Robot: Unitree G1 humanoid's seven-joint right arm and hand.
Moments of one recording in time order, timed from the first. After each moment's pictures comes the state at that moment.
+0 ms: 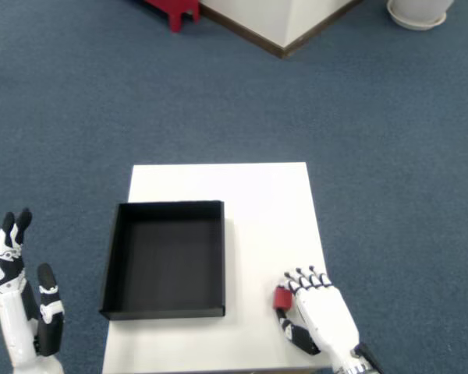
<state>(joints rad) -0.34 -0.13 -0.33 1.43 -1.97 -0.56 -1.06</state>
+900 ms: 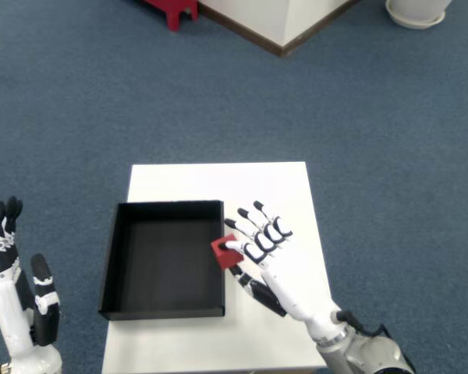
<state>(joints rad) -0.38 -0.10 -0.01 1.02 -1.93 -0.91 -1.40</state>
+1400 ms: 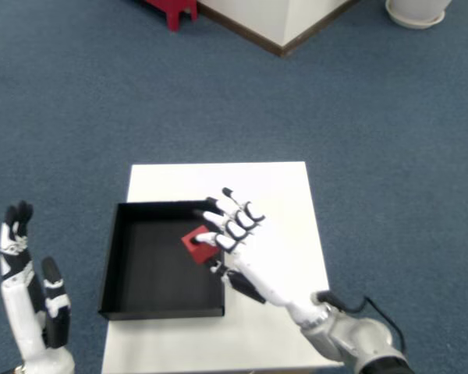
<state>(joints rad) -0.39 -0.13 0.24 0.83 -1.62 -0.86 -1.14</state>
